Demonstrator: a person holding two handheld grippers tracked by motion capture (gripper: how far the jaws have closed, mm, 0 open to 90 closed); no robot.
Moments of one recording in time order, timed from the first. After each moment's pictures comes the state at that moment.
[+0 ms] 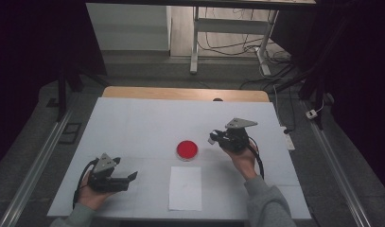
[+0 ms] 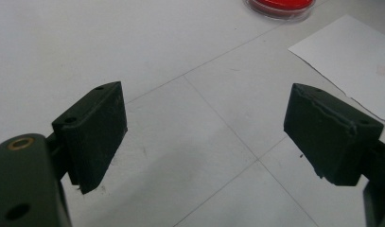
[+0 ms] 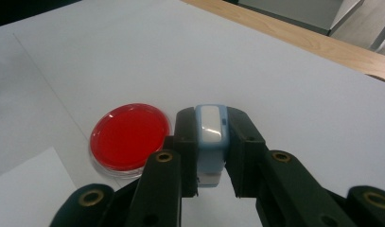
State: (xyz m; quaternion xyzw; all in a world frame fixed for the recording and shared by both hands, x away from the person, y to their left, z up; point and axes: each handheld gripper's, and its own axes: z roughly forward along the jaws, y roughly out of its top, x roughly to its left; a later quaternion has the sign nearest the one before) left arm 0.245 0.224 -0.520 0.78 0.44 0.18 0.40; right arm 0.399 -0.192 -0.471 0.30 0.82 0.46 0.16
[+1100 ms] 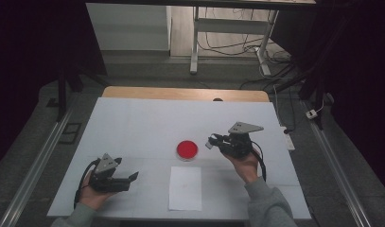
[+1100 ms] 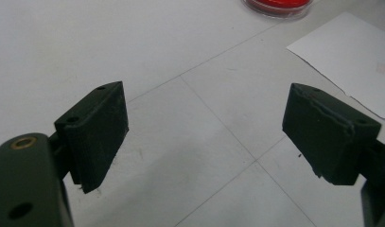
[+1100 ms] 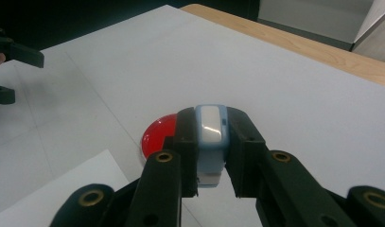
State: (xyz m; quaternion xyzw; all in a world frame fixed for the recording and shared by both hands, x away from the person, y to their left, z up) left arm 0.245 0.221 -0.520 0.79 0.44 0.18 0.39; right arm 0.370 -0.194 -0.454 0.28 0.81 0.49 0.13
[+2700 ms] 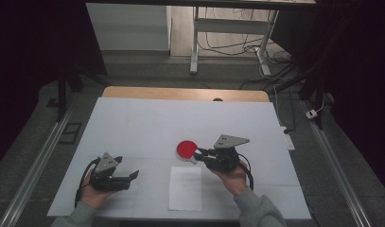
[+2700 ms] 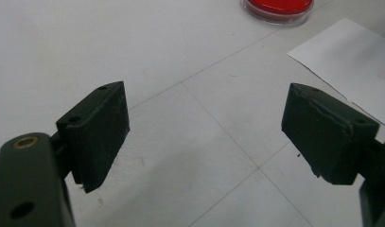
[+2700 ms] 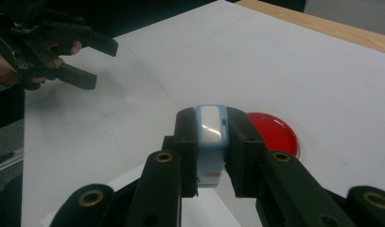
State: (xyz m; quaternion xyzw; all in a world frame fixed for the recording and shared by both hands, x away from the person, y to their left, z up) left arm 0.249 0.220 -0.521 0.78 0.43 0.19 0.40; right arm 0.328 -0.157 -0.462 0.24 0.82 0.51 0.08
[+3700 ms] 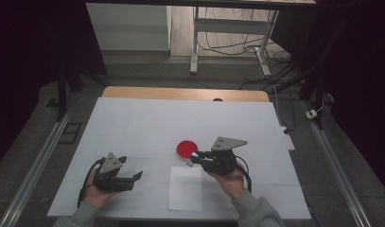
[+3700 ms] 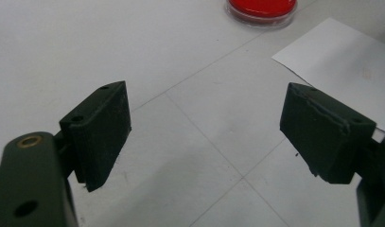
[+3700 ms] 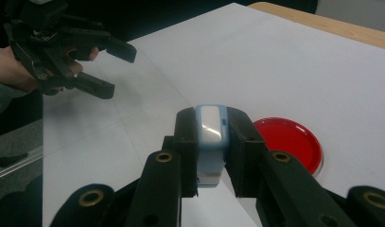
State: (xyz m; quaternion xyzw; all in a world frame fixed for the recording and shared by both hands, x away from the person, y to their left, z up) left arm 0.248 0.208 -0.518 0.80 0.41 0.19 0.40; right arm 0.321 -0.149 -0.462 0.23 0.82 0.51 0.07
